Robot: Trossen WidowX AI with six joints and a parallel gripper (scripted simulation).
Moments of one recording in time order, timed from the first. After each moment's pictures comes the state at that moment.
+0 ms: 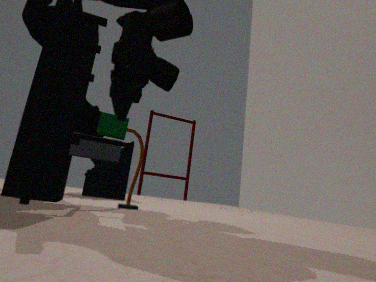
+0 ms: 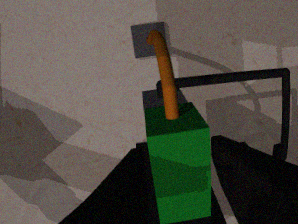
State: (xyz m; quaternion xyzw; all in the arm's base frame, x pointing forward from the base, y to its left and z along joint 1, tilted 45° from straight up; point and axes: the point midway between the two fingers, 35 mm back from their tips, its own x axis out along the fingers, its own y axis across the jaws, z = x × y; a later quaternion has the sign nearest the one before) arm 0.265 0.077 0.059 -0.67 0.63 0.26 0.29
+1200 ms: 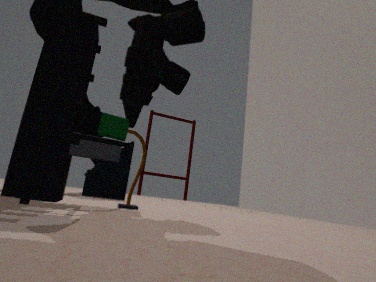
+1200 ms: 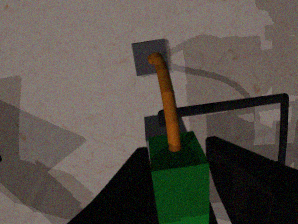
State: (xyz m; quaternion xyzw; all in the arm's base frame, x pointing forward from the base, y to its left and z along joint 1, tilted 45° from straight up) arm 0.267 0.090 0.043 -0.67 0.64 0.25 0.28
